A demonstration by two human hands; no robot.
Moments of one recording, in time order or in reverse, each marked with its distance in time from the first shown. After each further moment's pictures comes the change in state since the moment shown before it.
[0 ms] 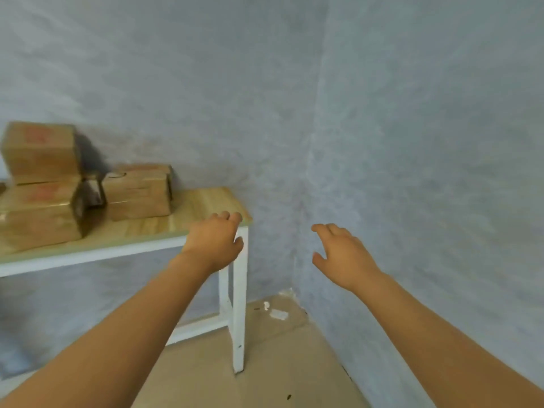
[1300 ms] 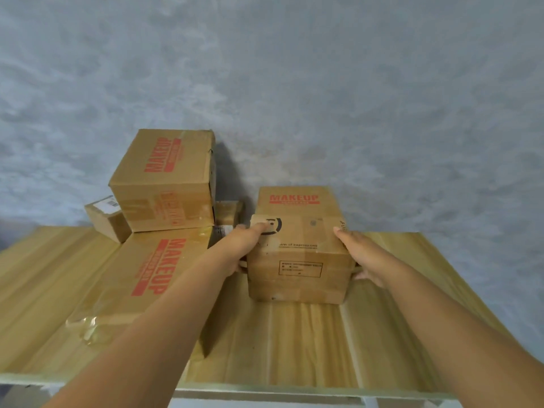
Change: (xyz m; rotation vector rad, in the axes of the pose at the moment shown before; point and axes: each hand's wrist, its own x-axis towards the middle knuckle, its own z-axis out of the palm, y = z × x) left_hand 0.272 -0.522 0.133 -1.210 -0.110 -1.125; right_hand 0.582 -0.321 0.255 1.056 -0.565 0.314
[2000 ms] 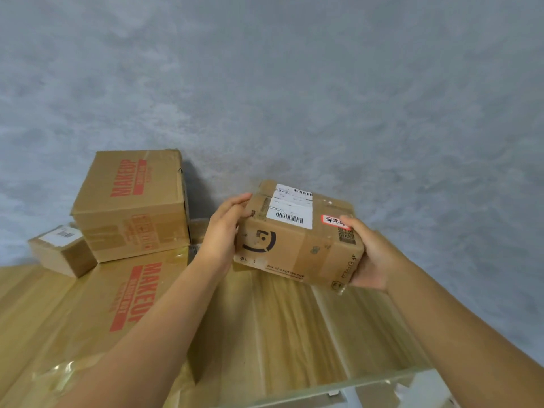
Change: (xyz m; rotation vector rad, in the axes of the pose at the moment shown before) left_hand -0.029 0.030 -0.002 -0.373 -0.162 0.550; right_hand -0.066 -0.009 -0.027 0.675 -0.129 0.006
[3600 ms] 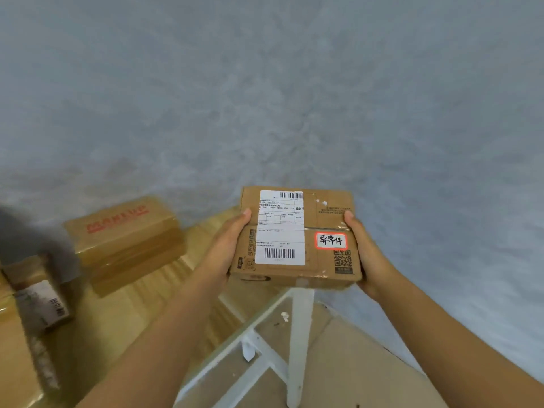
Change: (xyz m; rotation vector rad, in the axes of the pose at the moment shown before) left_hand -0.088 -0.047 0.147 -0.010 -0.752 -0.316; right_hand -0.212 0.074 -0.084 0.018 0.668 -0.502
